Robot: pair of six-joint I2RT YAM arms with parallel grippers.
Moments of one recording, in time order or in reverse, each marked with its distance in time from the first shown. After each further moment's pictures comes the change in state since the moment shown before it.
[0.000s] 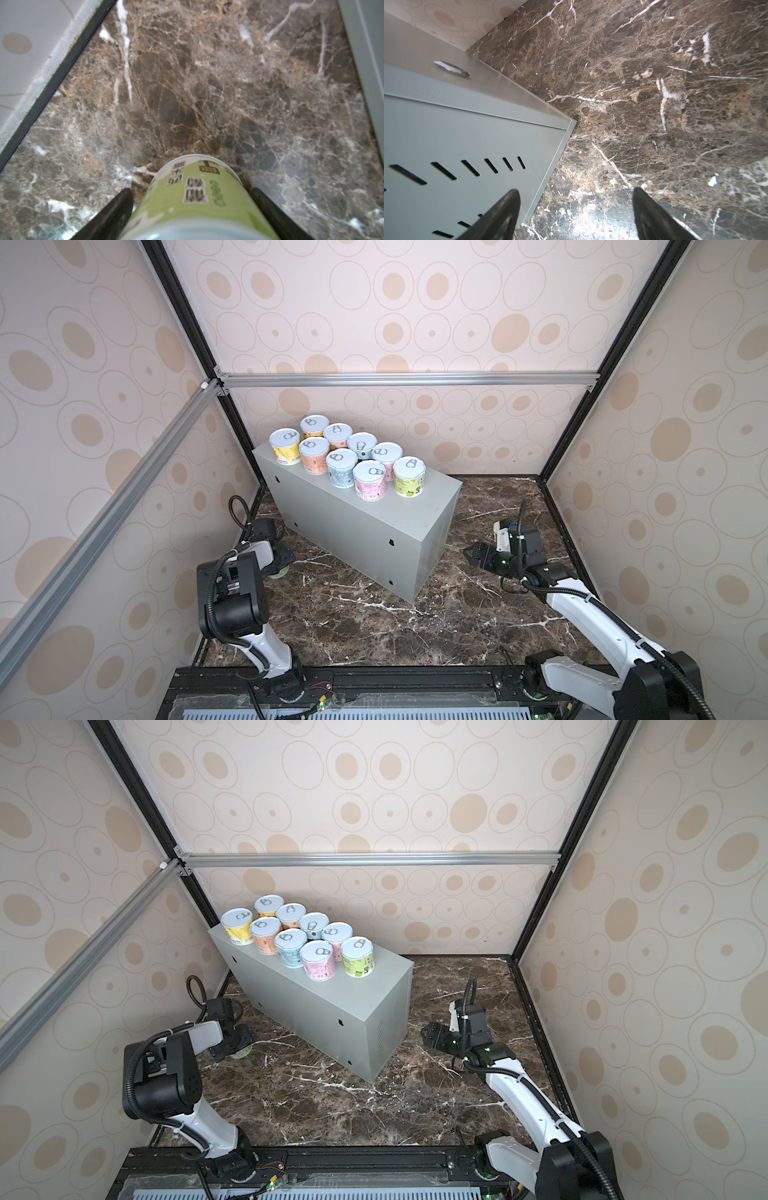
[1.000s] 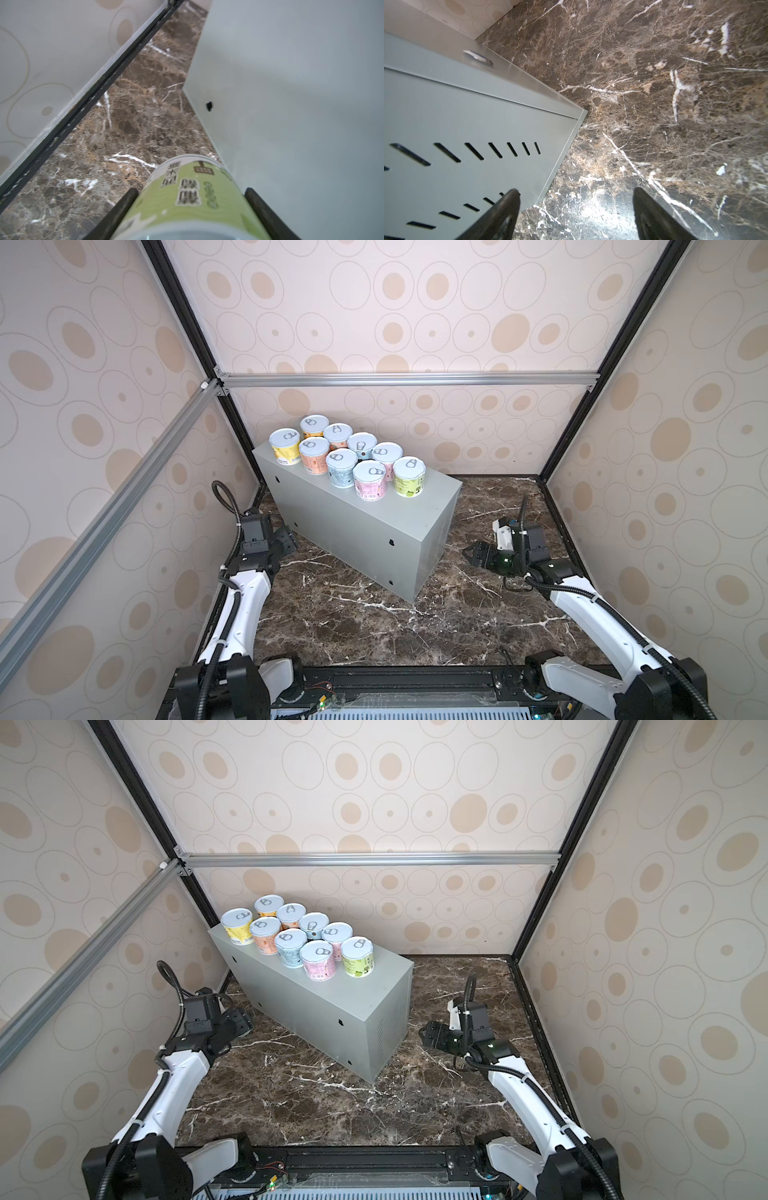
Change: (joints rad) left arm -0.123 -0.599 -0.069 -0.085 0.140 -0.036; right arm 0.000 -0.024 0.087 -0.140 -0.063 -0.012
